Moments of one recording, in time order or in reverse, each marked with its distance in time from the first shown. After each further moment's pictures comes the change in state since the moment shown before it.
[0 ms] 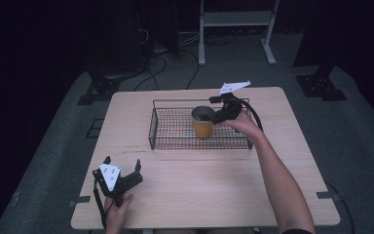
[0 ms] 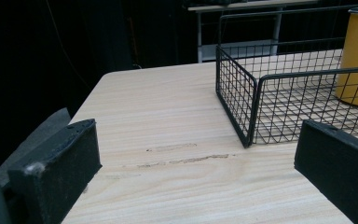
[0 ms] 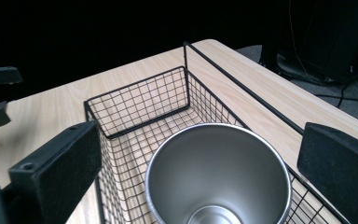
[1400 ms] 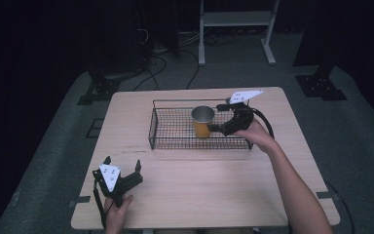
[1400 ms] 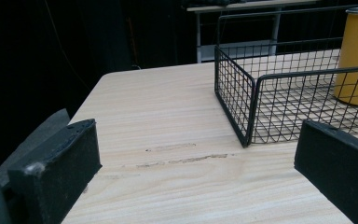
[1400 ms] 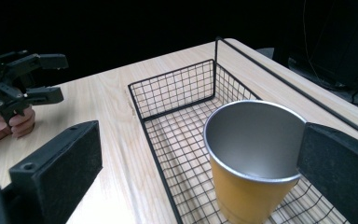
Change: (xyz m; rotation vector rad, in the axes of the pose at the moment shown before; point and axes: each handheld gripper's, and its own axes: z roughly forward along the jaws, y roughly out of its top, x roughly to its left) left arm 0.000 0.000 -0.001 -0.003 -0.001 0.004; right arm 0.032 -0.013 -0.041 0.003 0.036 -0.037
